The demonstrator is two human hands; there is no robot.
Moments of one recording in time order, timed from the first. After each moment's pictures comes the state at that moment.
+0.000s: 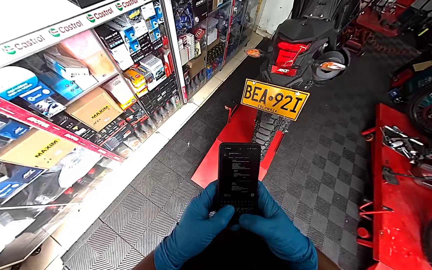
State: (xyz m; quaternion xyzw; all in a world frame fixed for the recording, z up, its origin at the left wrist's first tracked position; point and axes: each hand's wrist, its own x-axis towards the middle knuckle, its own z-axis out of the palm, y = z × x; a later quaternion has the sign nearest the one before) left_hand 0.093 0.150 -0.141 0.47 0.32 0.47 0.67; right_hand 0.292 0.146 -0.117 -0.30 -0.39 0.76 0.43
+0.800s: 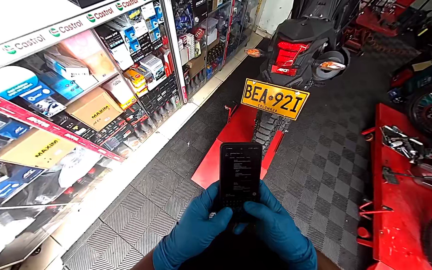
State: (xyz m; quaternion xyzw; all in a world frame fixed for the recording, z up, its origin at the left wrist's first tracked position) left_hand 0.089 0.149 -0.143 0.48 0.30 0.46 0.68; right_hand 0.292 0.145 -0.121 -0.31 -0.37 0.75 0.45
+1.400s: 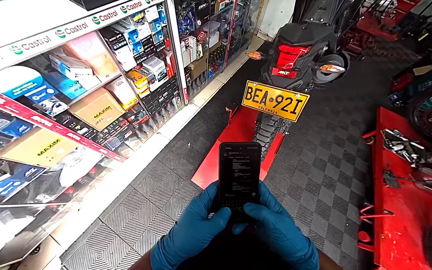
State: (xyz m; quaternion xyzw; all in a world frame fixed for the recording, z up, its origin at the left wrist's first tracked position) left_hand 0.088 0.148 -0.137 0.48 0.31 0.46 0.68; right_hand 0.294 0.146 -0.115 -0.31 -0.37 0.76 0.44
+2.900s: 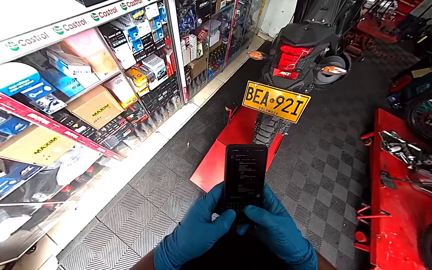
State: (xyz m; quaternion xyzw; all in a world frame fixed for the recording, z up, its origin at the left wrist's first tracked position) left_hand 0.093 0.150 -0.140 0.50 0.30 0.45 0.68; right_hand 0.295 0.147 -0.121 -0.30 -0.35 0.75 0.47
